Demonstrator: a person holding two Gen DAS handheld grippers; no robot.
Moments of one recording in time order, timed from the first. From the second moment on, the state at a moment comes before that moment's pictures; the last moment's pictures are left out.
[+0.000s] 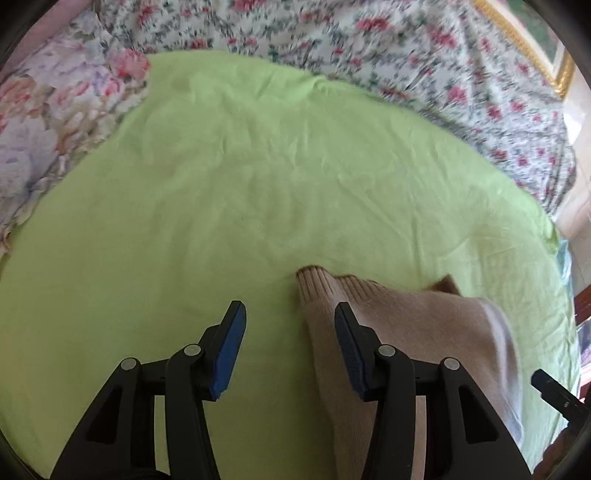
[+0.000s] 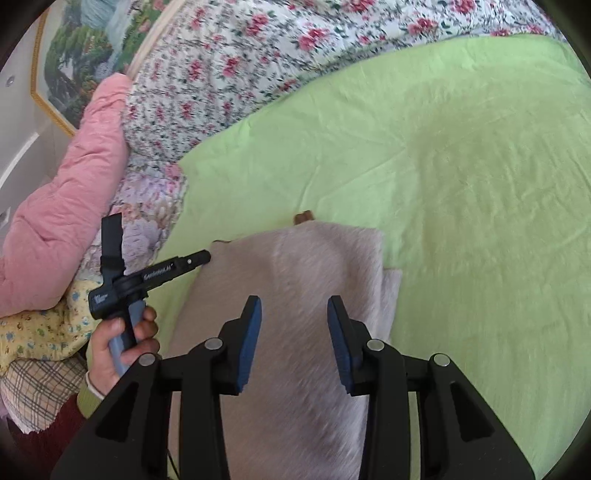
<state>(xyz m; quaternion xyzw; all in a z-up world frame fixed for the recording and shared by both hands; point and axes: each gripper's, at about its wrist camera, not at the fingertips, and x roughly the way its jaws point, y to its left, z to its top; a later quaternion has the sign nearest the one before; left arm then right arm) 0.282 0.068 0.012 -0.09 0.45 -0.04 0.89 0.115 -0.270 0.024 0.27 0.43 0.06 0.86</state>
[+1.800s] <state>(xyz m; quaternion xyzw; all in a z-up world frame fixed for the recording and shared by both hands) -0.036 0.017 -0.012 0.10 0.43 -0.08 0.90 -0.088 -0.156 0.012 0.07 0.47 0.02 0.88</state>
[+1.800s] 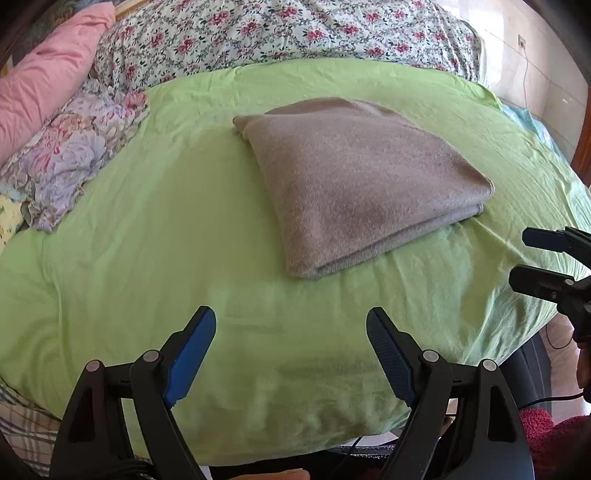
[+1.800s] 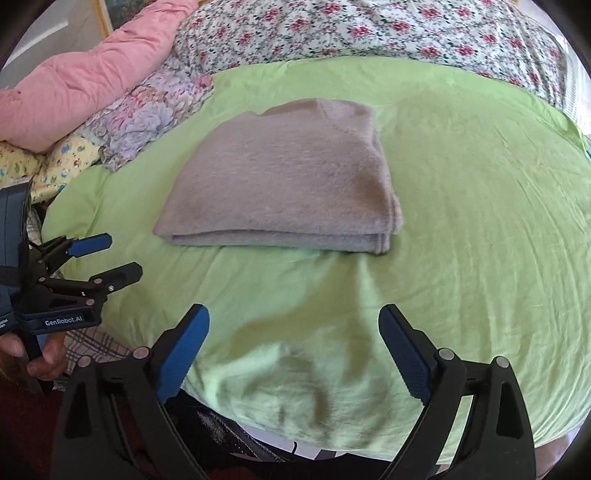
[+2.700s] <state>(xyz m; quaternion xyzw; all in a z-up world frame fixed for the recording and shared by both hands) 0.043 0.013 0.007 0.08 0.41 -0.06 0.90 0.005 -0.168 0.018 0.06 0.47 0.03 0.88</state>
